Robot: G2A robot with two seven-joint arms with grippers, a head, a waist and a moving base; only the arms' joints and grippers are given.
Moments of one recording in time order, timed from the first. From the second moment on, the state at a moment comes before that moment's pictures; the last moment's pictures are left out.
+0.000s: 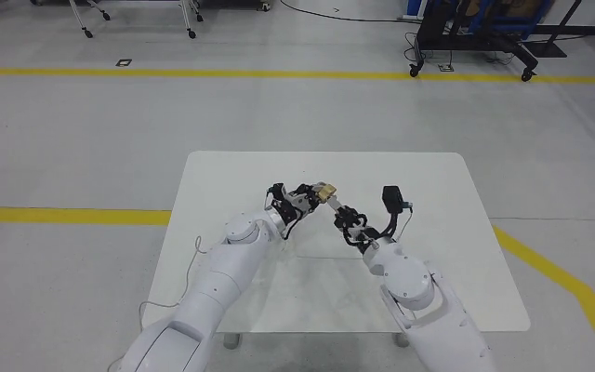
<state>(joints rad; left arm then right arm) 0.85 -1.60 -1.07 -0.63 -0.68 -0.09 -0.74 -1.54 -1.29 1.22 -1.91 -0.12 0.38 0.23</state>
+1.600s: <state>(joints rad) 0.86 -1.61 -1.09 -0.64 -0.75 -0.11 -0.81 -1.53 -1.28 1.29 -1.77 -0.01 0.06 0.32</state>
